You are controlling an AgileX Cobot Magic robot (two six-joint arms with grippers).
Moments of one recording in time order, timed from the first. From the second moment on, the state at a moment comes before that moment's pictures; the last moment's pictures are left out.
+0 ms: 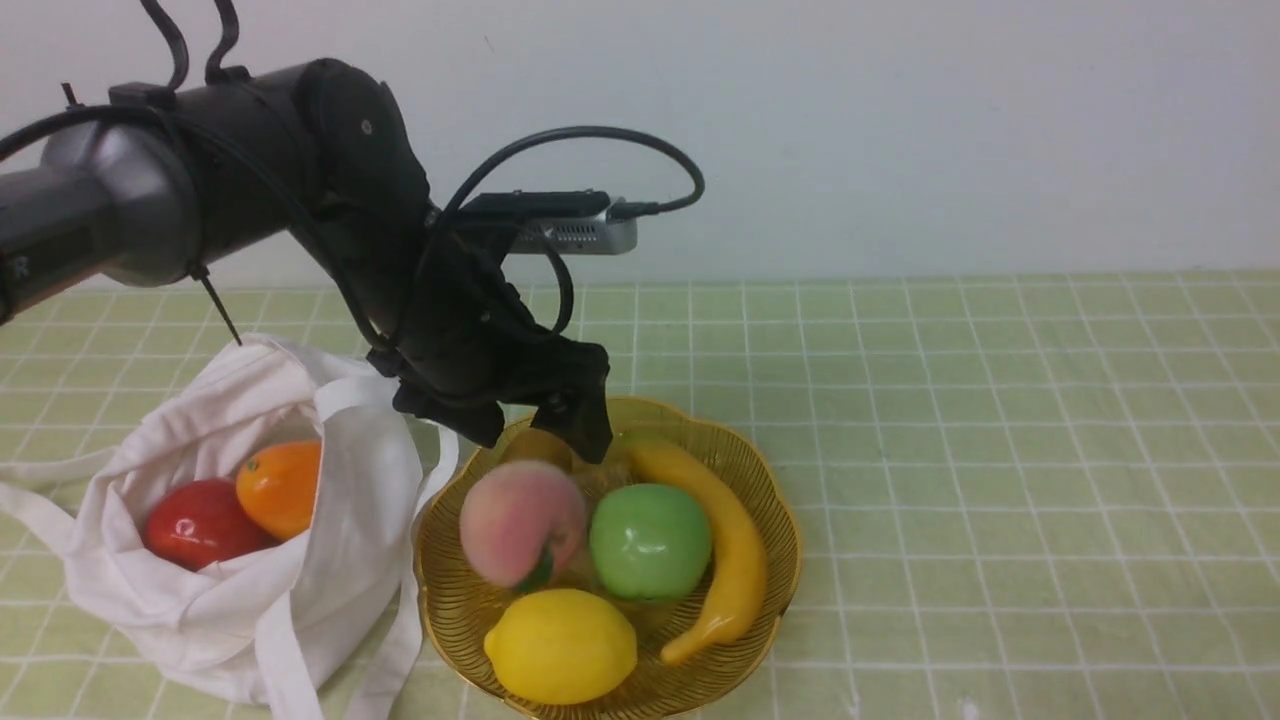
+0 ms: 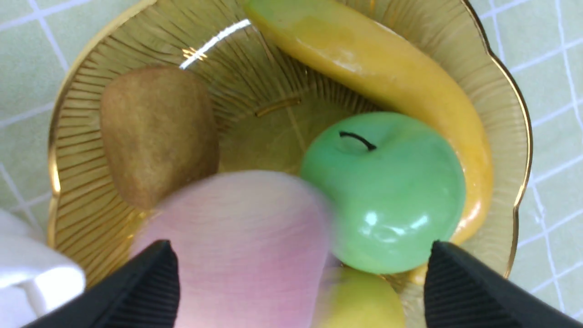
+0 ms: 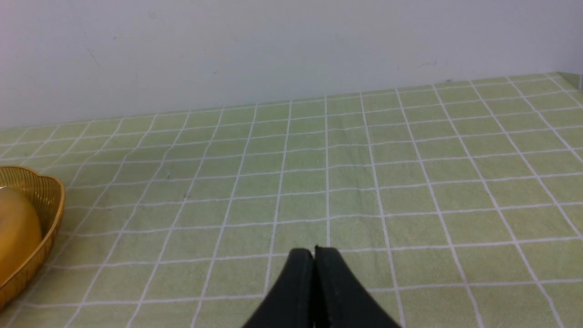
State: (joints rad) right arm -0.02 -0.01 0.03 0.11 0.37 0.00; left arm -0.33 1.84 -1.46 -0.32 1.04 0.17
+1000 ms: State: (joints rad) right arm -0.02 -0.01 0.03 0.11 0.37 0.00; left arm -0.33 1.46 -1.45 -0.21 1.23 0.16
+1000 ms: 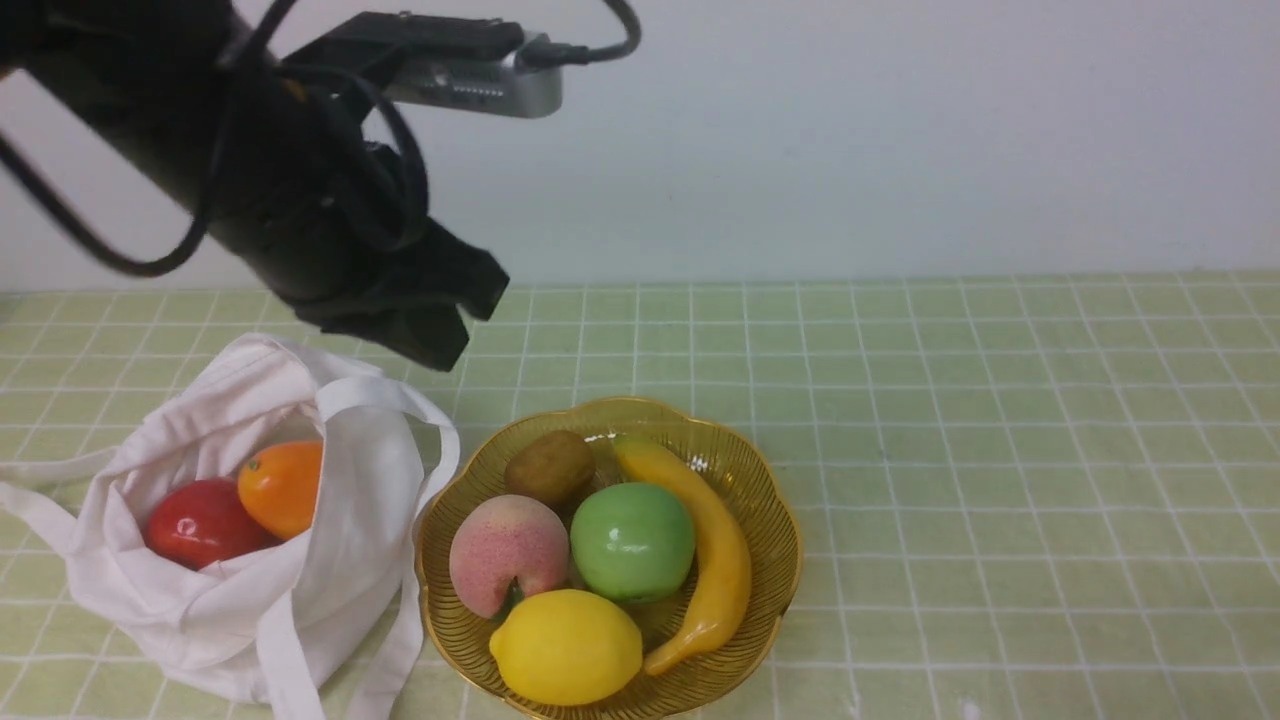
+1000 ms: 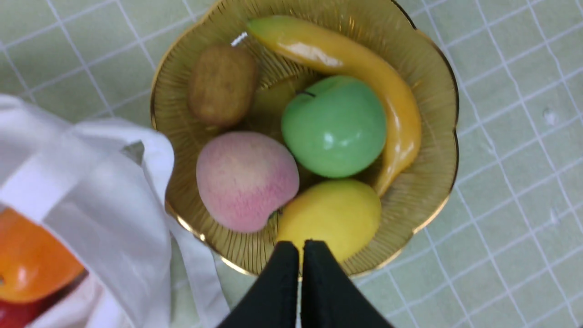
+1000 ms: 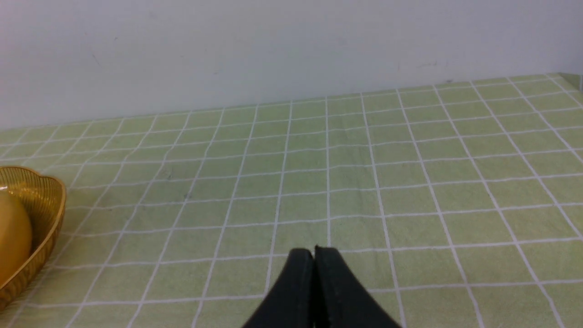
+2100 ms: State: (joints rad) right arm -0.02 -0.01 0.03 0.11 0.37 0.00; left arm -0.33 0.23 -0.21 -0.28 0.11 0.12
